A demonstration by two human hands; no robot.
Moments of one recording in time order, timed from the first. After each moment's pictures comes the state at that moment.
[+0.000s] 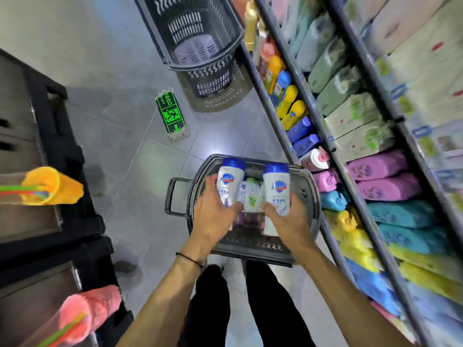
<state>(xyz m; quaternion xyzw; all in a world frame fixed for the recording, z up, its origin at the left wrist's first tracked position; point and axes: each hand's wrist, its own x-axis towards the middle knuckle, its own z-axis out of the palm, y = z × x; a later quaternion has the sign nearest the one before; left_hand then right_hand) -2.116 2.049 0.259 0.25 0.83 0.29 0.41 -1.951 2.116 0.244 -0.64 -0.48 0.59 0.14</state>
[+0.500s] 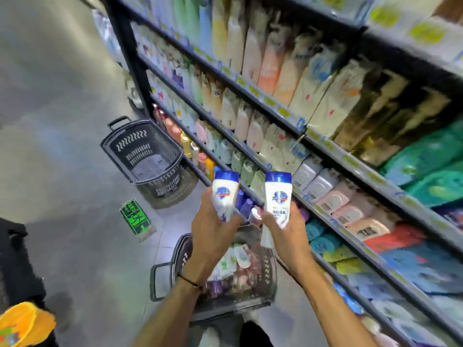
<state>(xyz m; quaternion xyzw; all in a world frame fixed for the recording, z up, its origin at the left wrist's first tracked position) -2.071 2.075 0.523 0.46 0.71 0.41 0.34 -1.906 2.089 0.520 -0.63 -0.49 0.45 0.40</state>
